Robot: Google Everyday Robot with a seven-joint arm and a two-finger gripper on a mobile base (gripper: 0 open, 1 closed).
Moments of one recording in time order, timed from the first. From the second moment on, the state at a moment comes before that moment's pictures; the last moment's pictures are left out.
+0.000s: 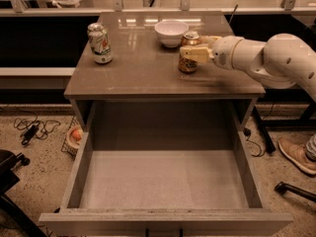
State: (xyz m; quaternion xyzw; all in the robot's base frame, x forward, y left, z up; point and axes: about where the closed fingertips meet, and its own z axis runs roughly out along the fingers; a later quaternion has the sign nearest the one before) arm 0.740 -0.136 0.883 -0.30 0.72 0.22 0.59
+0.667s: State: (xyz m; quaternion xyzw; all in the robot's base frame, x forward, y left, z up) arm 0.740 -0.135 0.884 -0.30 0.72 0.22 0.59
